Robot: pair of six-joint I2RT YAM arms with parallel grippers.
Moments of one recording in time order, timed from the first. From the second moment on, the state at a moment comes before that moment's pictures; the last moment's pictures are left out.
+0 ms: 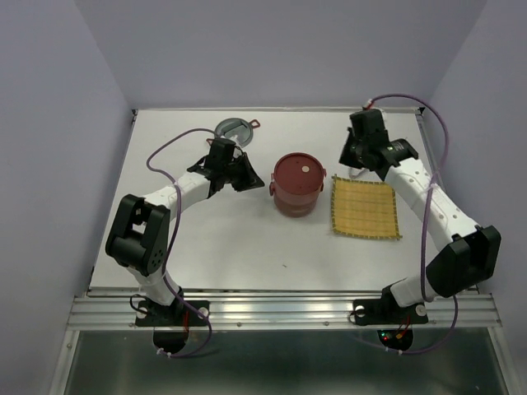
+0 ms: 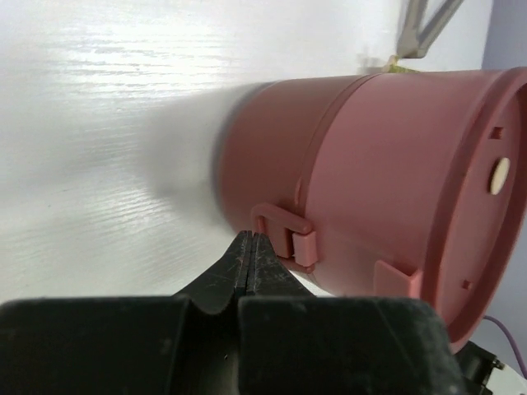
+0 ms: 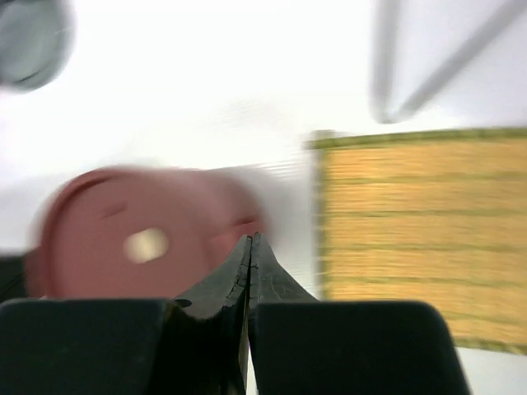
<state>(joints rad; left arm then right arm) -0.43 1.67 1.07 -0.11 0.36 -0.73 0.46 1.50 1.48 -0.71 0.27 0.55</state>
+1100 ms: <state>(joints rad) -0.51 1.83 1.23 -0.24 0.27 -0.66 0.33 1.72 1.23 -0.52 -0.13 0.47</state>
